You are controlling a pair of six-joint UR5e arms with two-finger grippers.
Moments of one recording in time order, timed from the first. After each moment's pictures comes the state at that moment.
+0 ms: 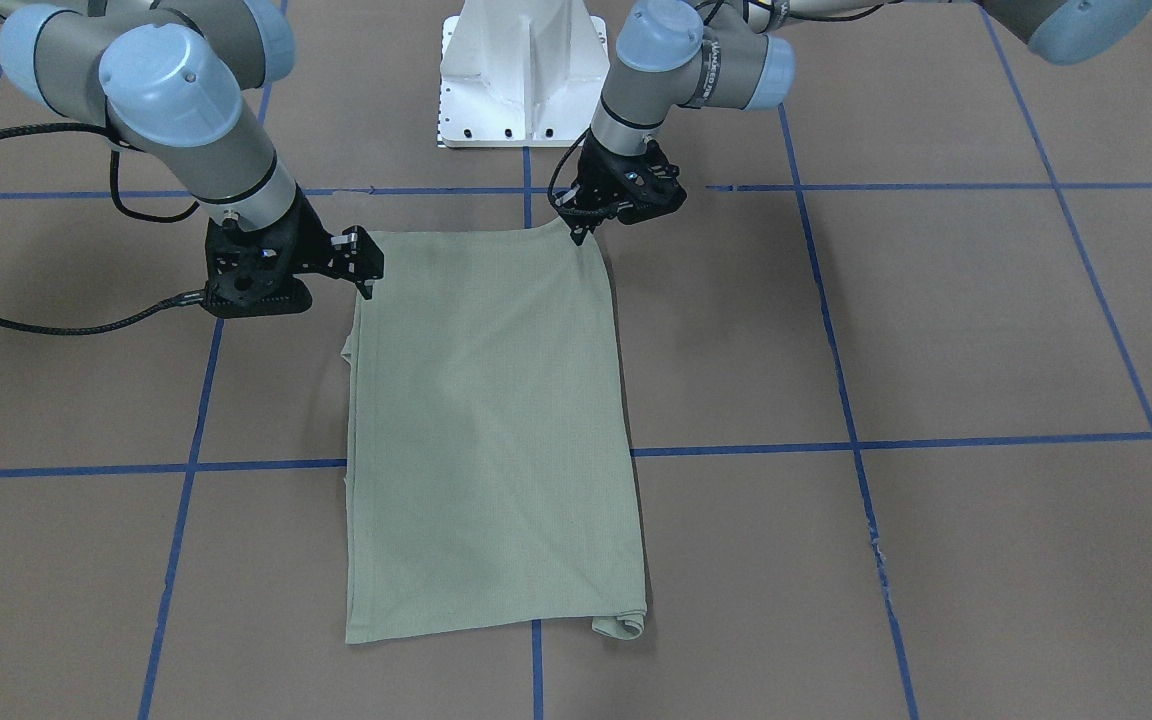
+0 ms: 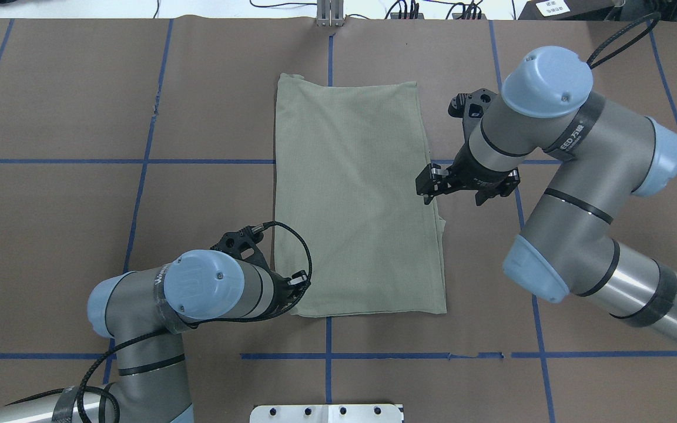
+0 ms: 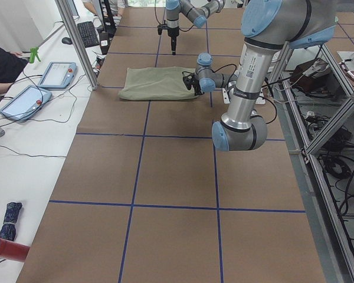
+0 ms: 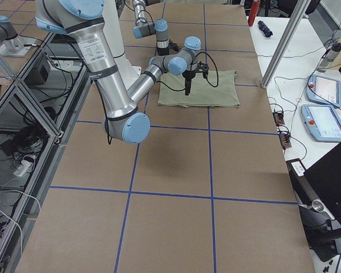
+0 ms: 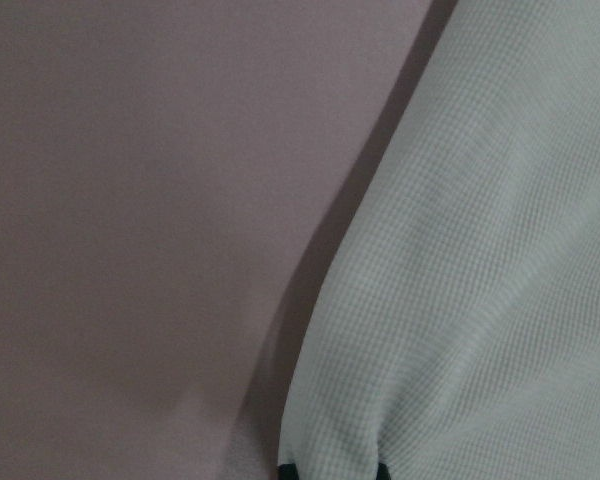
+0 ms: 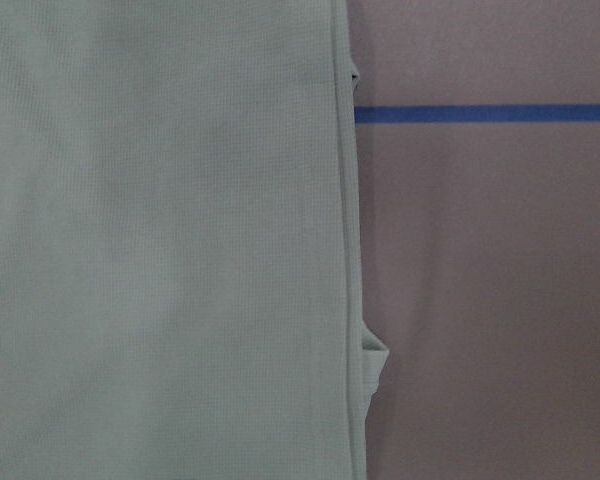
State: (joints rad) left arm -0.30 -2.07 -1.78 -1.90 -1.72 -1.87; right arm 0.70 -1.10 1.87 -1.64 2.10 1.07
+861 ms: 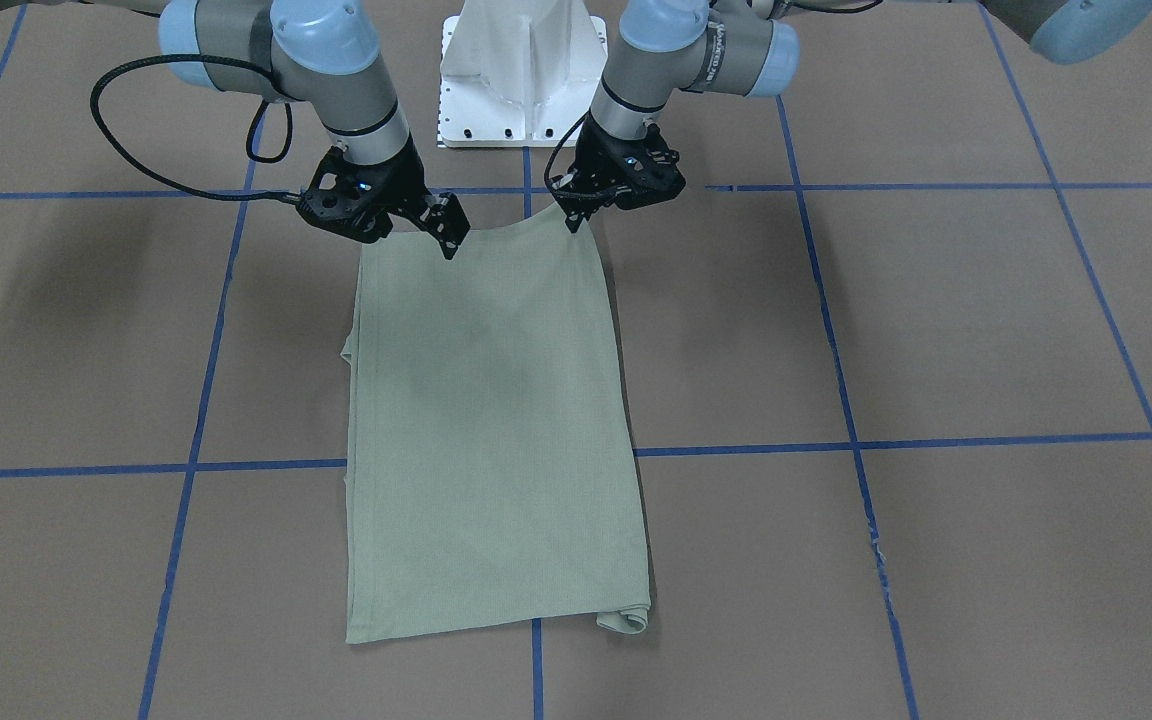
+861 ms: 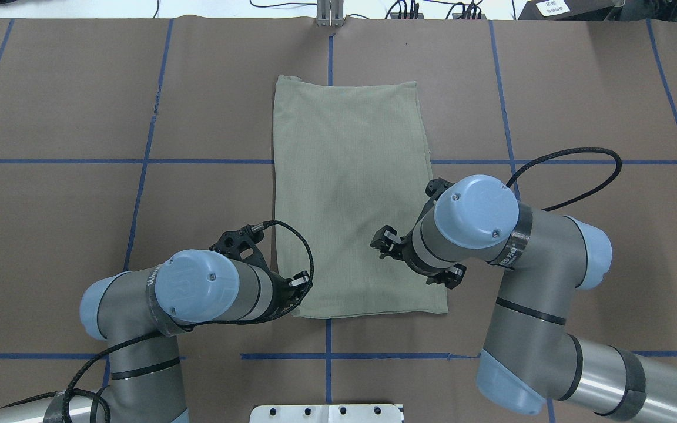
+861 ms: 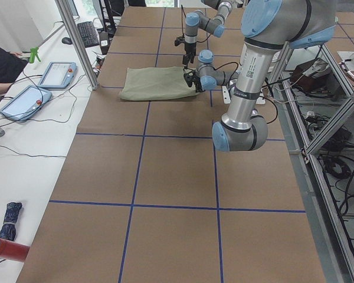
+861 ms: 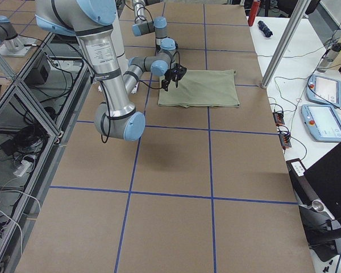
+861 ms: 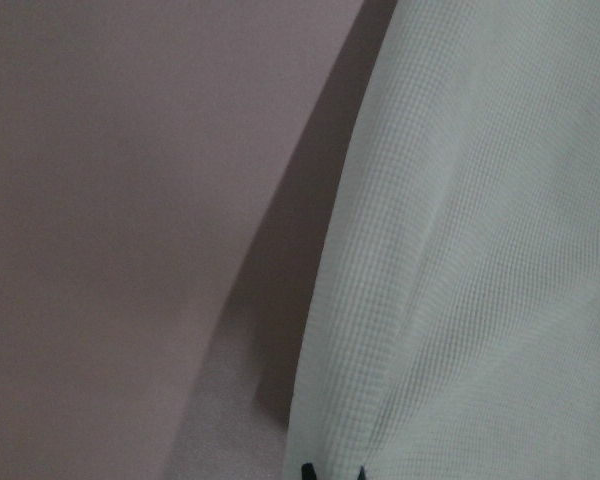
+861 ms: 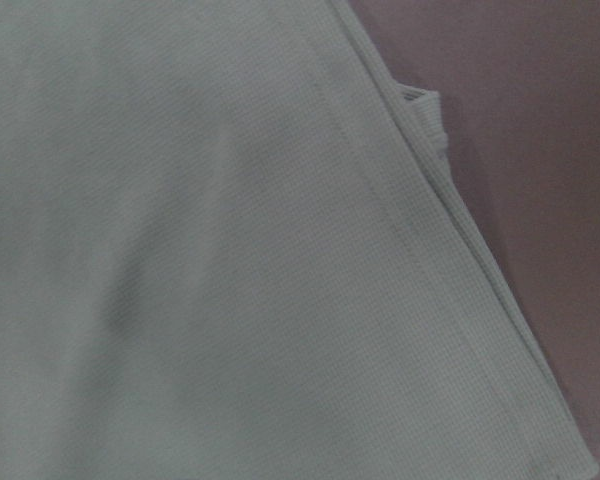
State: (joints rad) left arm -0.30 -2.07 -1.82 -1.89 -1.72 -1.87; right arm 0.44 -1.14 1.91 -1.52 1.87 1.80
